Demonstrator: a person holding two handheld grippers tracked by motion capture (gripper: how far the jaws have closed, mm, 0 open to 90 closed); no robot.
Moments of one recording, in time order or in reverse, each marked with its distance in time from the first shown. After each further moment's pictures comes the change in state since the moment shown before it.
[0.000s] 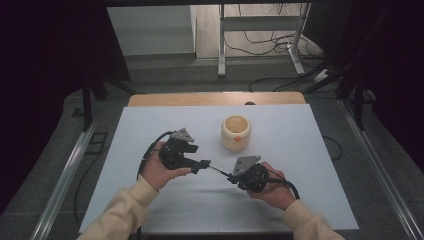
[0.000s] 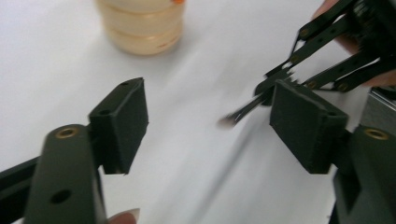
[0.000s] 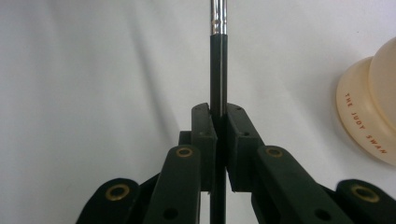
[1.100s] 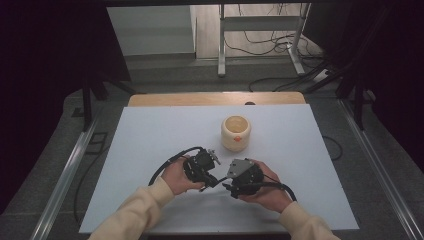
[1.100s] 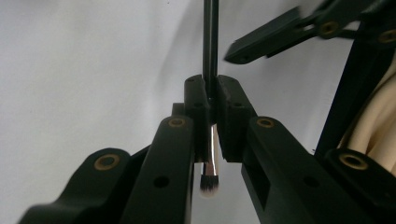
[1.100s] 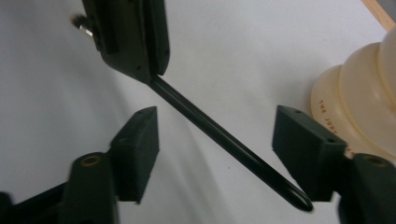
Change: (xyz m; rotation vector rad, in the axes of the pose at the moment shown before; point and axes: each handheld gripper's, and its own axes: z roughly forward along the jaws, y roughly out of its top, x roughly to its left) left arm -0.032 0.011 0.069 0.432 -0.177 0.176; right arm 0.015 0.009 0.008 0.018 -0.135 -0.025
